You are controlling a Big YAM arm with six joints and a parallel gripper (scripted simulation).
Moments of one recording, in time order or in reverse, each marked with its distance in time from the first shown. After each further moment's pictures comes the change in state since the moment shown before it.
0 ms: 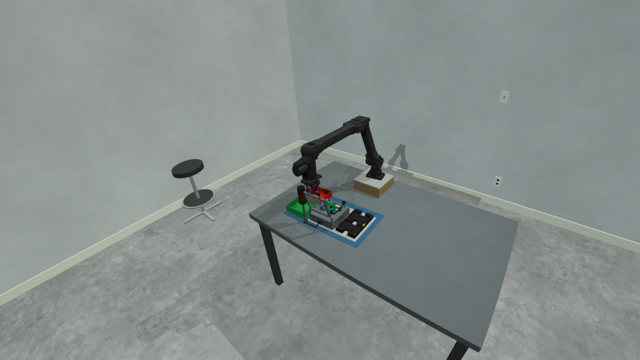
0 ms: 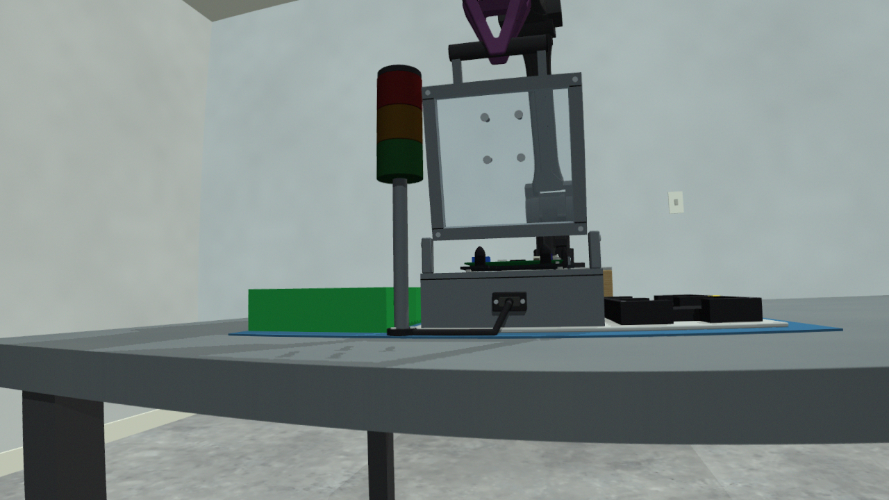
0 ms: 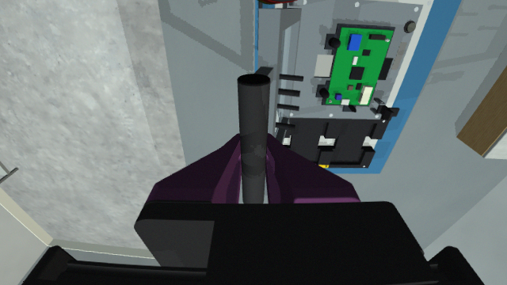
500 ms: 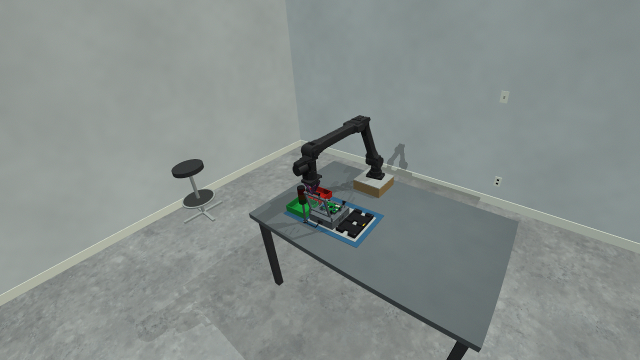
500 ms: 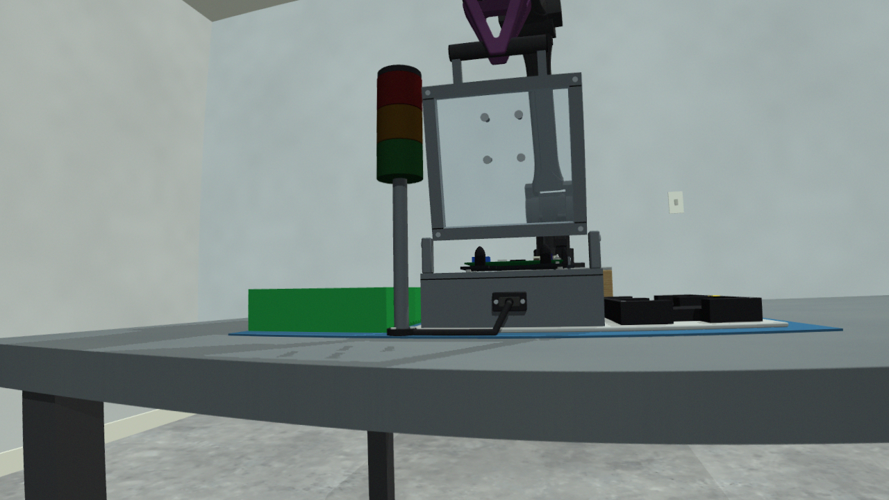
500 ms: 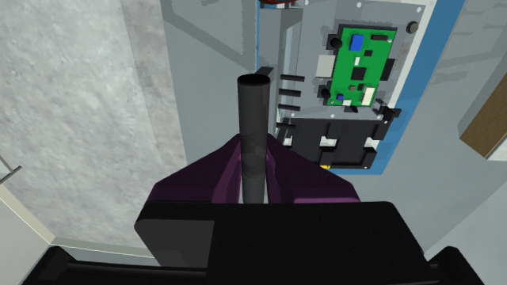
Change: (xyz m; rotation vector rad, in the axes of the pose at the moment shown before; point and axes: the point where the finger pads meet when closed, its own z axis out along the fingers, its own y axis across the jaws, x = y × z) arm 0.000 0.000 0.000 -0.011 -0.001 0.000
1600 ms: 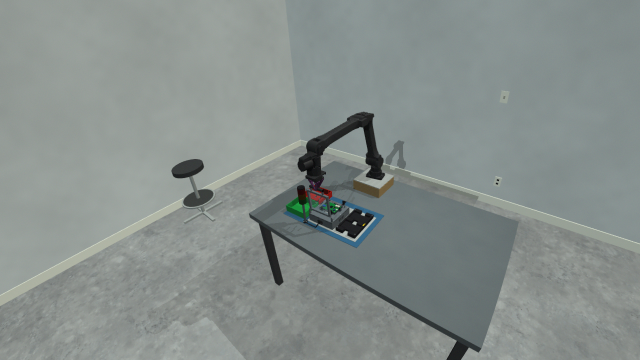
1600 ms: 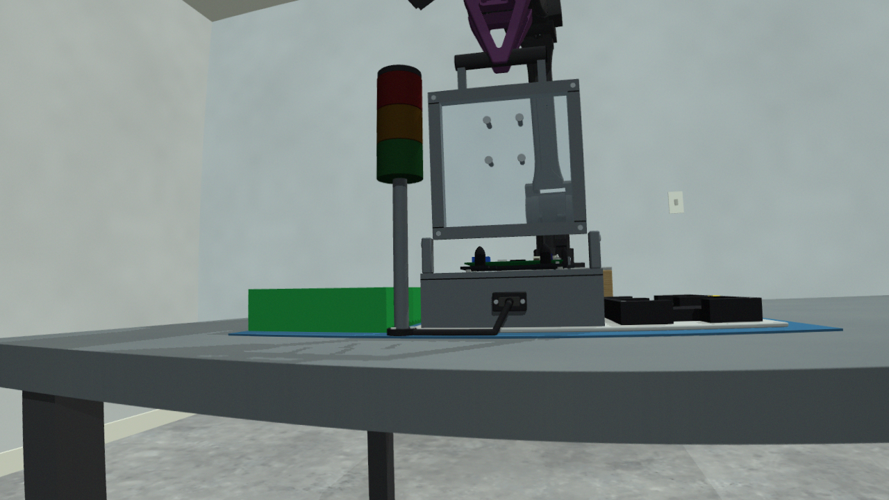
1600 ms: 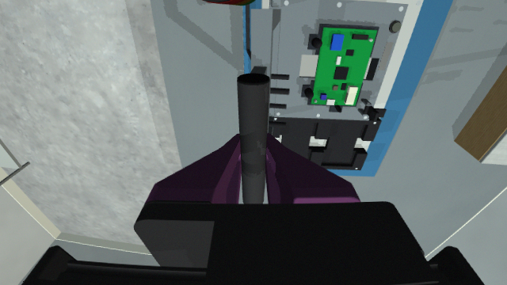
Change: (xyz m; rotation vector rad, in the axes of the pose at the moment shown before) arm 0.000 -0.031 -0.007 -0.034 -0.007 0.003
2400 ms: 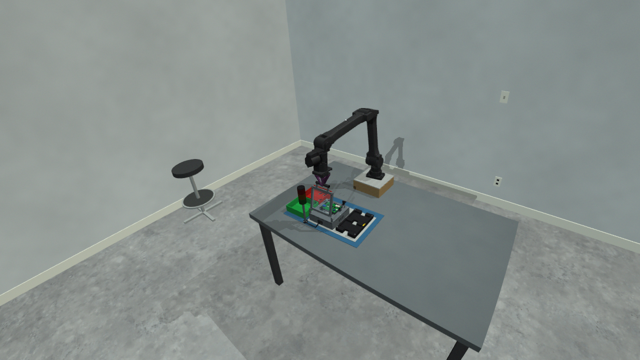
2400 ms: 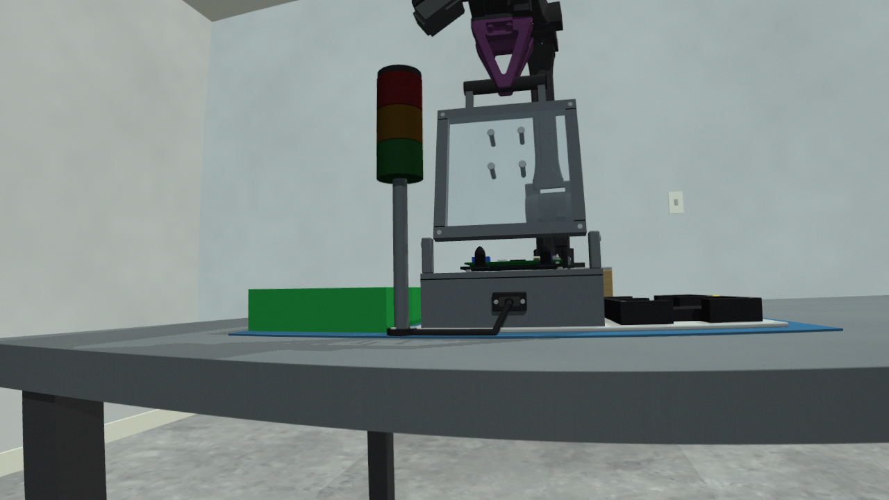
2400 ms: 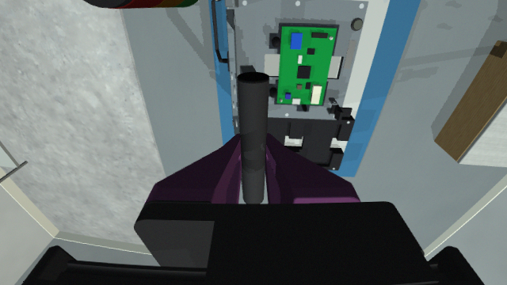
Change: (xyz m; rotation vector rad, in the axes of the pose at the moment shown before) arm 0.000 -0.056 -0.002 -0.007 -0.002 0.001
